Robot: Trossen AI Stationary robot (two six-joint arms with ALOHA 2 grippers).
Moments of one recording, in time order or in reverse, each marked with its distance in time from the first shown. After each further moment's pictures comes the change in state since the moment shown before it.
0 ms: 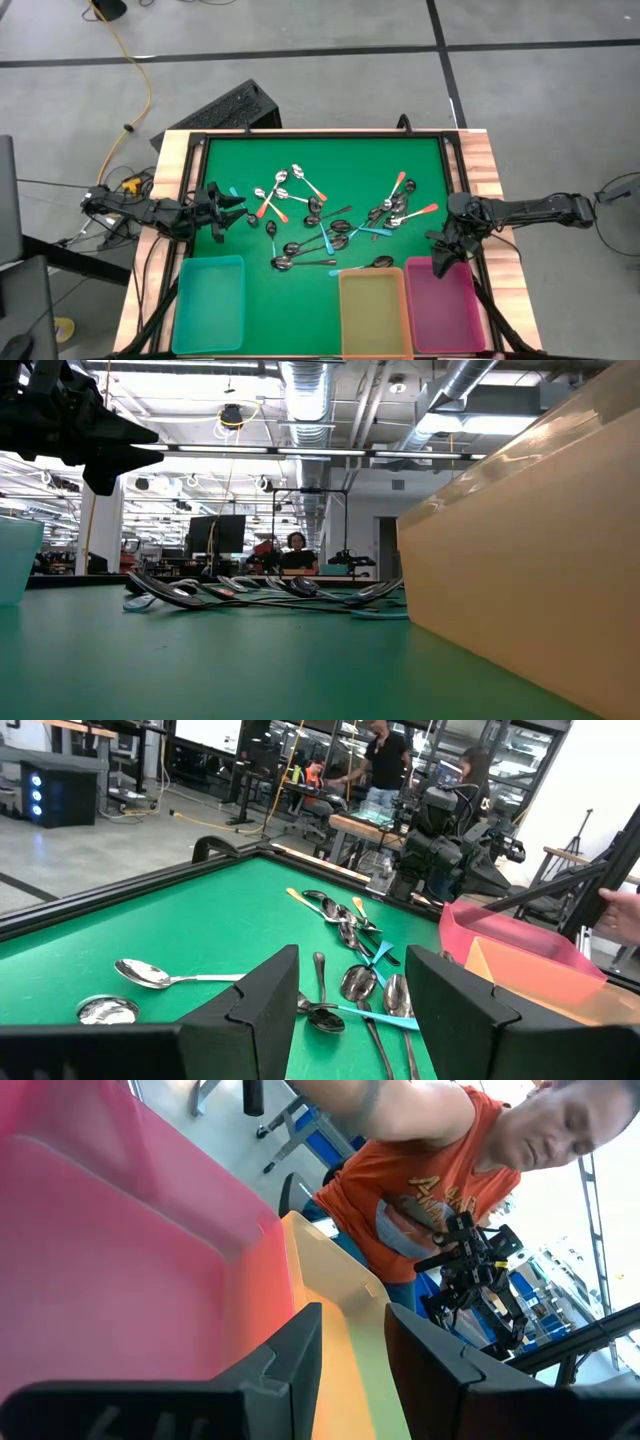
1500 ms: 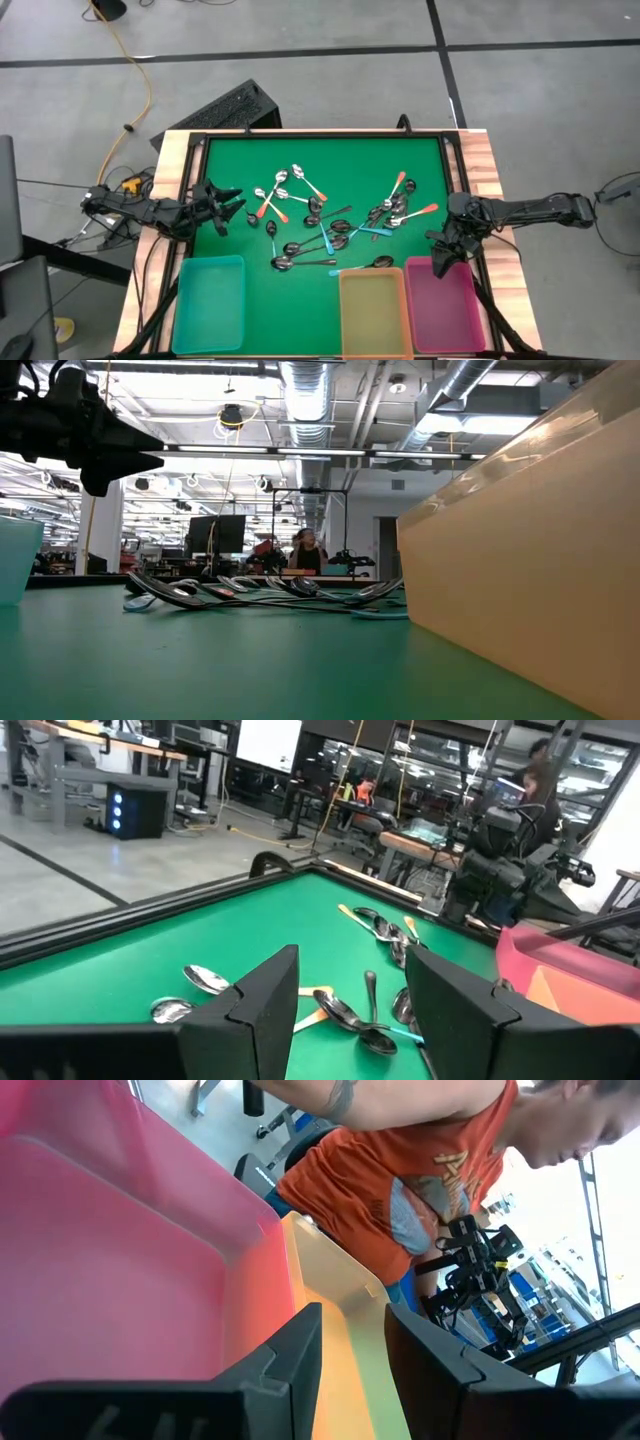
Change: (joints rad) left arm 0.000 0.000 0.000 -0.001 -0.156 0.000; right arm 0.000 0.000 0.000 0.000 0.000 0.000
